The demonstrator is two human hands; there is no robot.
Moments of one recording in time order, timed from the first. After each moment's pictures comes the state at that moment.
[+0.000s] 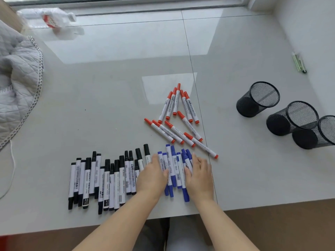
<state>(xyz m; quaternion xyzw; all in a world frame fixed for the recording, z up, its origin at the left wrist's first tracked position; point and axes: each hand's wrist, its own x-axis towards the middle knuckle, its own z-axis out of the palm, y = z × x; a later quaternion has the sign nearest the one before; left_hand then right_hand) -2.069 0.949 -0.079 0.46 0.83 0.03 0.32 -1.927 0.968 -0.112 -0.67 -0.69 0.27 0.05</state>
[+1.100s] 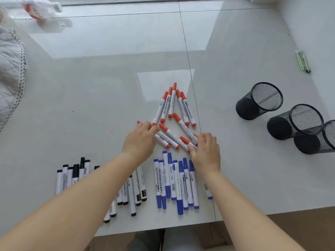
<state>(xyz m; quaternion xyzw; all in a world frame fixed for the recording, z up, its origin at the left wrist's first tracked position) -2.124 1.044 -0.080 0.67 0.72 0.01 0.17 -1.921 1.062 -0.105 -0.63 -0.75 0.18 0.05</state>
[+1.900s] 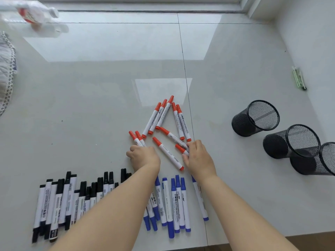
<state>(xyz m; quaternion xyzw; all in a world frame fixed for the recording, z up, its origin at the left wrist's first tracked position) -2.067 1.080 -0.102 0.10 0.93 0.15 0.33 -1.919 1.104 -0.115 -0.56 -0.80 0.21 -0.03</state>
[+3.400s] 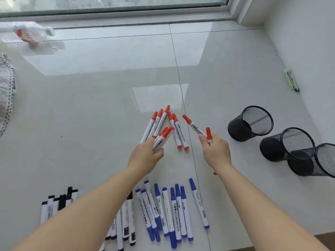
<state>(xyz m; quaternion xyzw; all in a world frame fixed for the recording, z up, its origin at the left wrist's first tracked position) -2.101 1.094 -0.075 0.53 0.76 0.13 0.36 -1.896 1.157 -0.077 -0.69 -0.63 0.32 0.14</state>
